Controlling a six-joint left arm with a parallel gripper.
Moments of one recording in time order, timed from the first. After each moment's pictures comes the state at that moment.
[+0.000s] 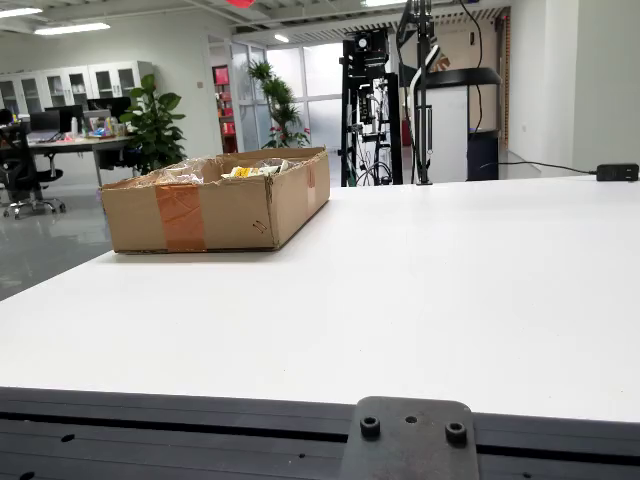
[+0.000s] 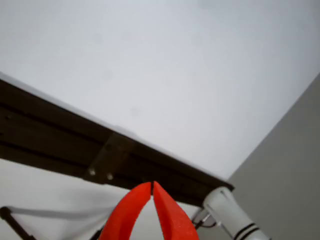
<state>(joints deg) -72.8 14.9 85.7 6.8 54.3 -21.9</state>
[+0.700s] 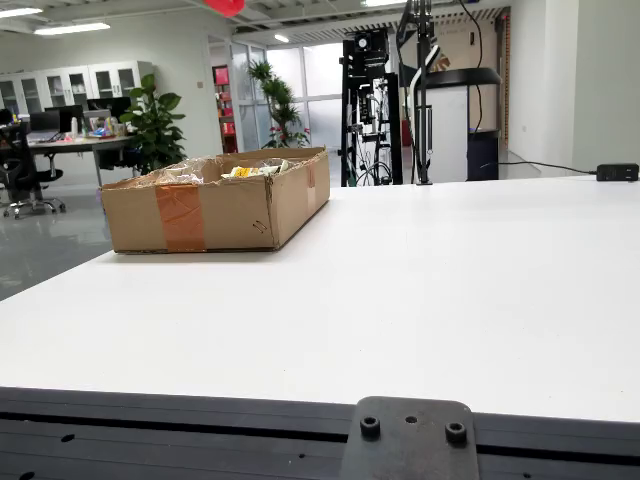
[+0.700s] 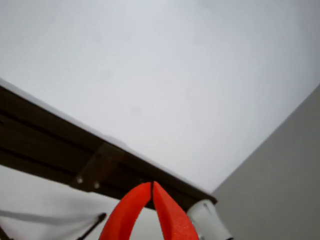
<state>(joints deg) -69.1 14.6 85.5 6.5 55.8 -23.2</state>
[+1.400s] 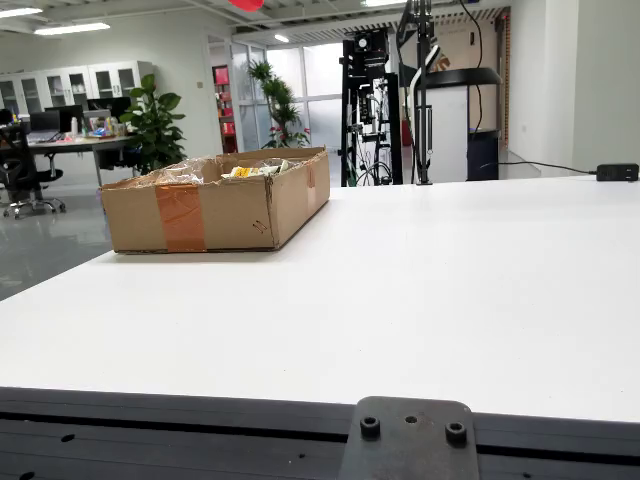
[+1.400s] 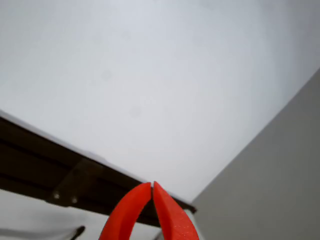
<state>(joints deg) -62.8 14.6 85.4 6.8 51.5 -21.6</state>
